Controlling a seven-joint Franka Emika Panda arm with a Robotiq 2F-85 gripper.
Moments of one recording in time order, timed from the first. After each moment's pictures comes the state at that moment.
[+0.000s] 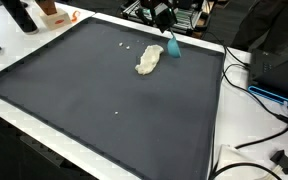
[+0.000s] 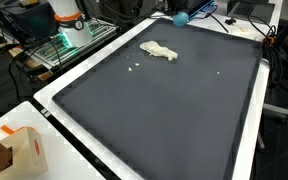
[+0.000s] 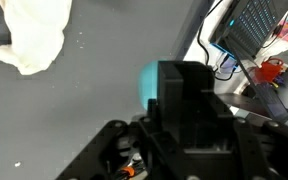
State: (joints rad) arm 0.19 -0.02 -0.04 -2.38 1.05 2.28 -1.00
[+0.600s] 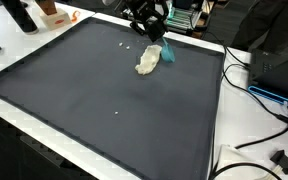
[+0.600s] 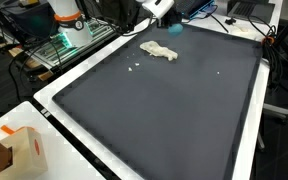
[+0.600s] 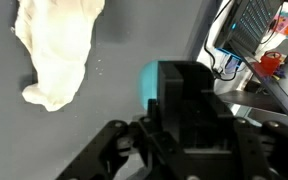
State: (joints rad) arm 0.09 0.07 -0.02 -2.38 1.11 2.21 -1.05
